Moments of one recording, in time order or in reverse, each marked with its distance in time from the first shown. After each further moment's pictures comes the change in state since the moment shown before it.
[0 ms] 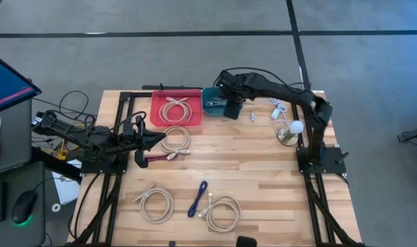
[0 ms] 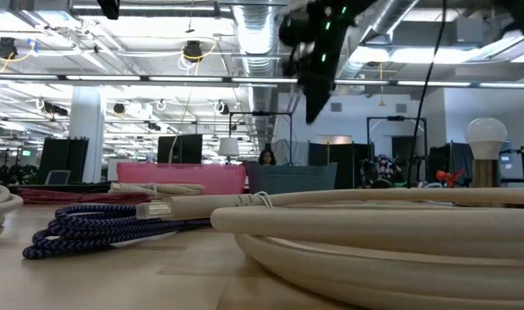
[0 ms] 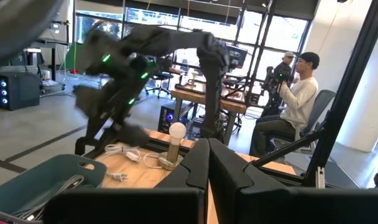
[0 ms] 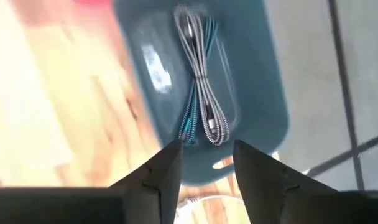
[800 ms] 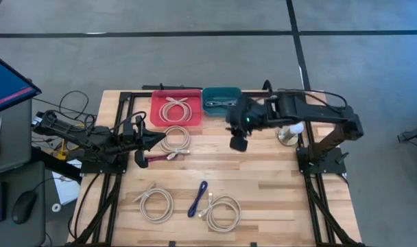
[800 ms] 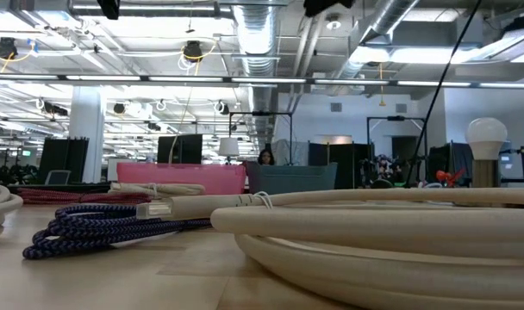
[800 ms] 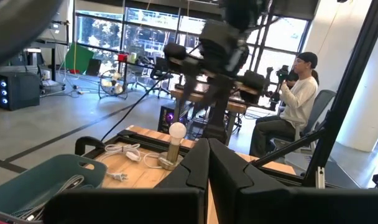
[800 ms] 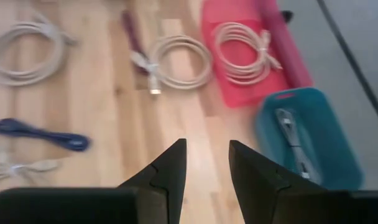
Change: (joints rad) left arm 0.000 0.000 0.000 0.000 0.000 0.001; right arm 0.473 -0.319 0.000 0.001 -0.002 0.351
